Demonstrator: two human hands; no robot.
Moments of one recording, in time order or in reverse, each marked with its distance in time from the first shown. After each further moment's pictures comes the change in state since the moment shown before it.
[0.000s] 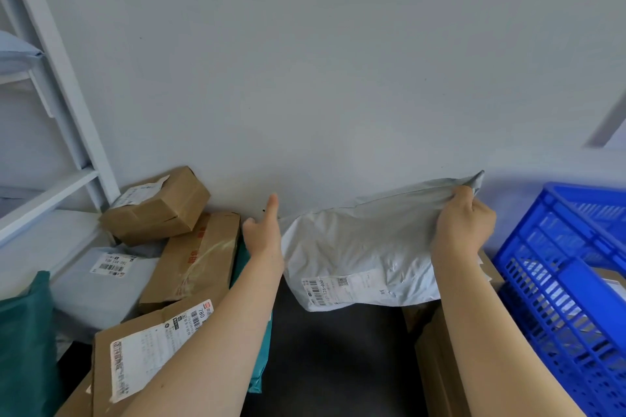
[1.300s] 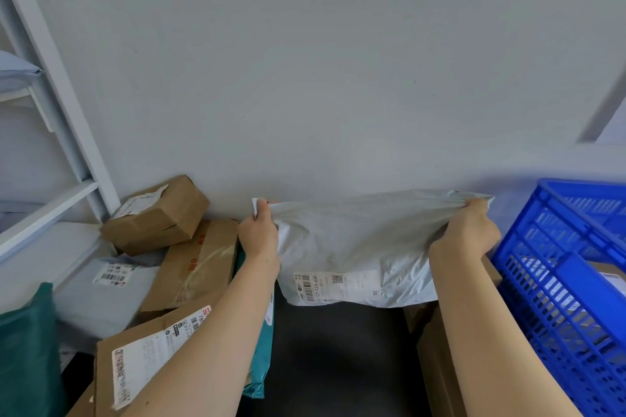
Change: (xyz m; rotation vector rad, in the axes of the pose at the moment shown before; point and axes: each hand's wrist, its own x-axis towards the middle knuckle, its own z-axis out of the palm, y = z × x) left_hand -0.020 0.019 -0.002 0.060 0.008 0.141; right_hand 0.000 -0.010 -0.011 0.283 0.112 0.388
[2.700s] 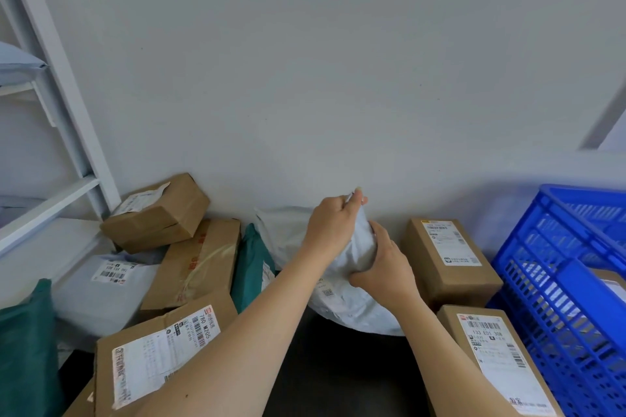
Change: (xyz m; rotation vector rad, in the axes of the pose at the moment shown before) left_hand -0.046 0.010 0.047 0.516 -0.640 0.420; right_hand 0.000 0.093 -0.006 -1.159 -0.793 -0.628
